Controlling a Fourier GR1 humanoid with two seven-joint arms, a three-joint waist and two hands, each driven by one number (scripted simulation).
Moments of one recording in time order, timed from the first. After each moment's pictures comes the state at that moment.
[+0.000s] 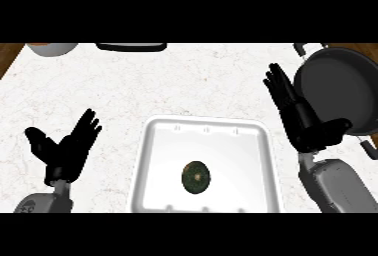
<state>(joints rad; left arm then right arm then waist) -0.08 0.28 -0.07 -1.37 0.37 0.13 0.16 -0.33 -0.33 0.28 -1.49 -0.30 -0.19 -0.05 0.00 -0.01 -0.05</state>
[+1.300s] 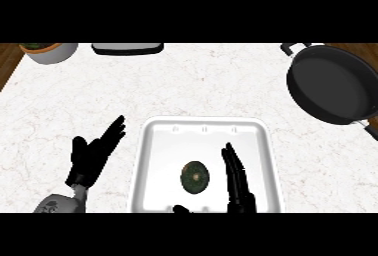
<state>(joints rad) -0.09 0.30 -0.25 -1.36 0.20 0.02 0.12 0.13 -0.01 0.79 -1.69 0.81 -0.92 0.31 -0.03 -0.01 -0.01</state>
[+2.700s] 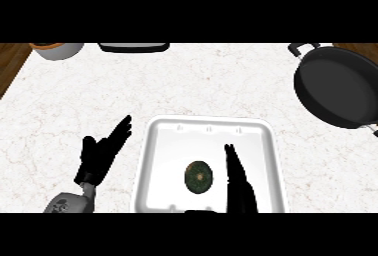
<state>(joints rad) -0.09 0.21 -0.20 -1.34 0.11 -0.03 0.12 0.05 -0.07 0.75 -1.61 0.69 -0.65 0.69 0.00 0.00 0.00</state>
